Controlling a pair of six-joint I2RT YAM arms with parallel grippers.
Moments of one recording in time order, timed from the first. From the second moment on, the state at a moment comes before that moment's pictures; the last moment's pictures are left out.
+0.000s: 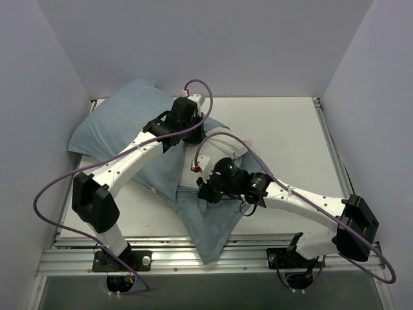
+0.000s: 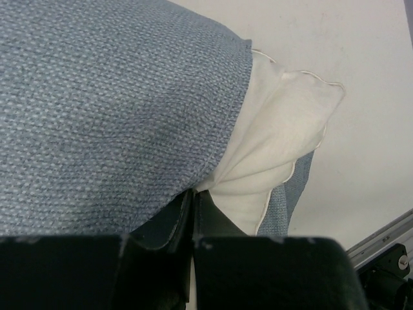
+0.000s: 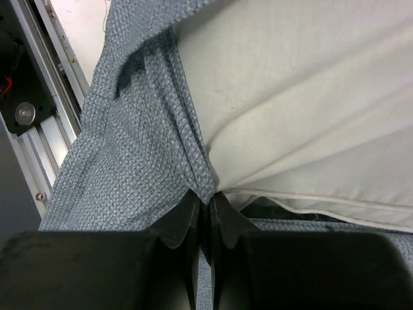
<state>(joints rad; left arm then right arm) -0.64 1.70 1.61 -0.55 -0.01 -0.45 0.96 1.34 0.90 -0.22 -0.23 0.05</state>
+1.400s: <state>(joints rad) -0.62 2.02 2.17 -0.63 -0.40 -0.53 1.09 1.06 0.78 -0.28 -0.04 0.24</state>
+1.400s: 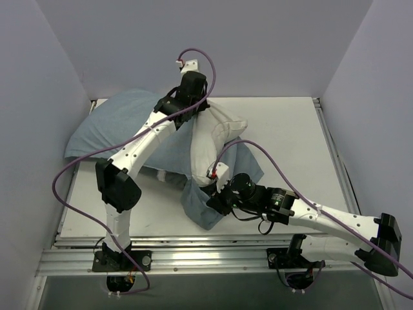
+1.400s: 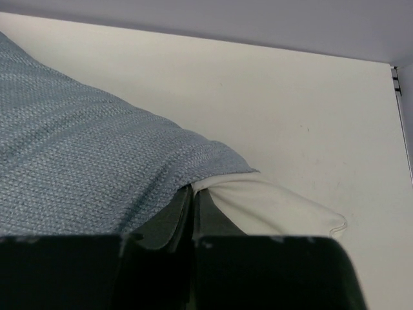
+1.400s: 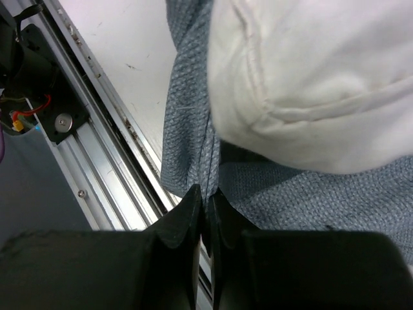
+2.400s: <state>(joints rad) -0.58 1.34 1.55 -0.26 -0.13 -0.54 0.75 0.94 0.78 -0.31 0.17 0.50</state>
